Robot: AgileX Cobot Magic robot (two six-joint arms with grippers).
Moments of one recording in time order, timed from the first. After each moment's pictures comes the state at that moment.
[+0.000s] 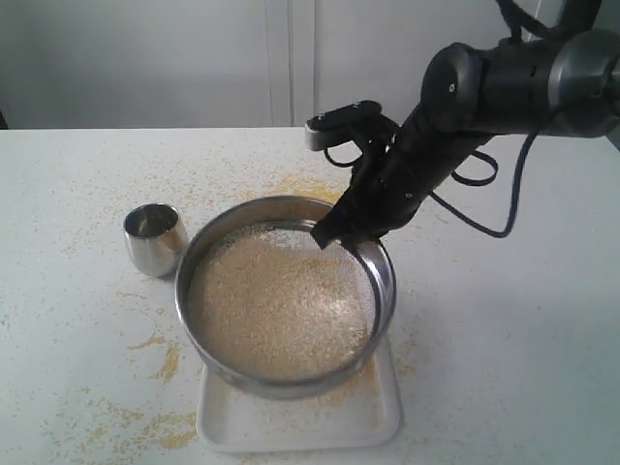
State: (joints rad) left arm -0.09 0.89 -0.57 0.02 0.60 -0.12; right arm 0.47 1.84 -1.33 0.30 0.72 -0.46
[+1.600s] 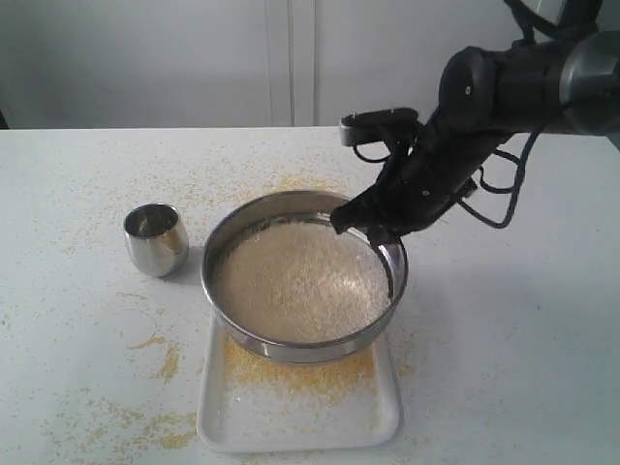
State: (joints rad) left arm -0.09 0.89 -0.57 0.02 0.60 -0.12; right arm 0.42 1.86 -1.33 0.24 0.73 -0.27
